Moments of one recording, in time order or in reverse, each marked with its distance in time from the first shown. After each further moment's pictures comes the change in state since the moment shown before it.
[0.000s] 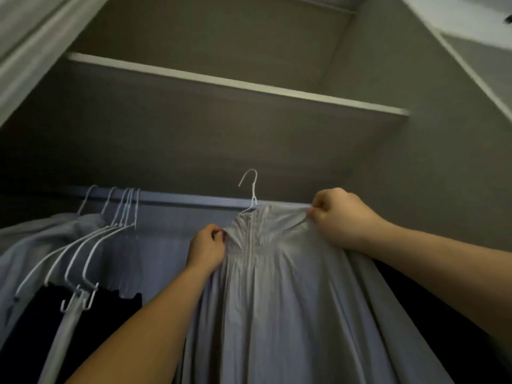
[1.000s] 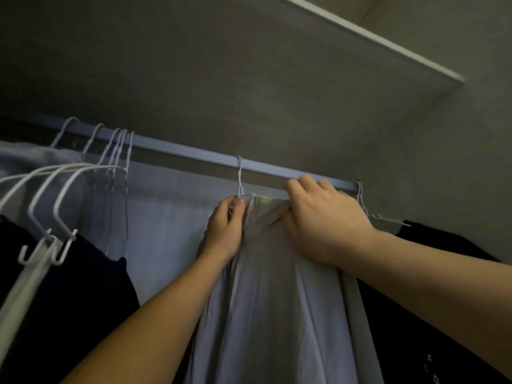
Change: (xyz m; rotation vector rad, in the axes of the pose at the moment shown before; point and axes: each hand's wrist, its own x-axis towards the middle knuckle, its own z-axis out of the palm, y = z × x) left_hand -0.010 -0.048 0.046 -0.397 -0.074 0.009; right_hand -0.013 -0.041 0.102 -0.625 0.103 -0.285
